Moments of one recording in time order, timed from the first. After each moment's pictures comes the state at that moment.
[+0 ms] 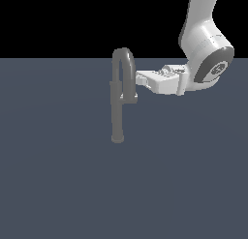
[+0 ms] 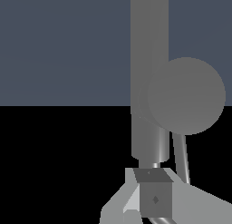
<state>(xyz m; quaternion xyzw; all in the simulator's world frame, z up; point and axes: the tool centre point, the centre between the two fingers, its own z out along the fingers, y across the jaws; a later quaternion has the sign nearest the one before) 0.001 -0.025 0.222 -0.55 0.45 0.54 0.45</state>
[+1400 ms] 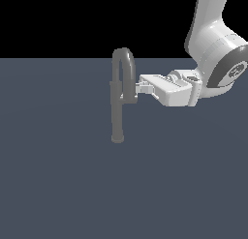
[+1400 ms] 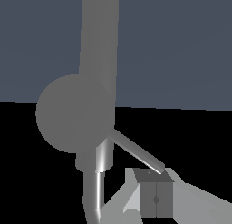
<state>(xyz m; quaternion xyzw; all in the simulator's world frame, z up) -0.053 -0.035 0.212 -0.56 0.44 0.54 0.46</state>
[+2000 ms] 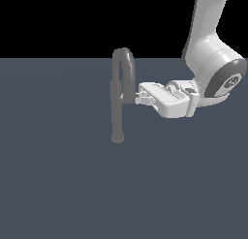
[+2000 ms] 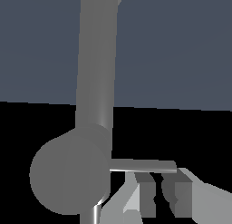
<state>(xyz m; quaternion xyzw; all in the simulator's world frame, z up) -0.054 -0.035 0.183 -0.56 0.44 0.54 0.46</state>
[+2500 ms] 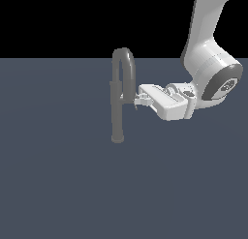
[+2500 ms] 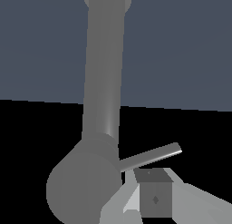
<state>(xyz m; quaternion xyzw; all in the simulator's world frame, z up) -0.047 -0.036 0.174 -0.56 0.43 0.54 0.46</state>
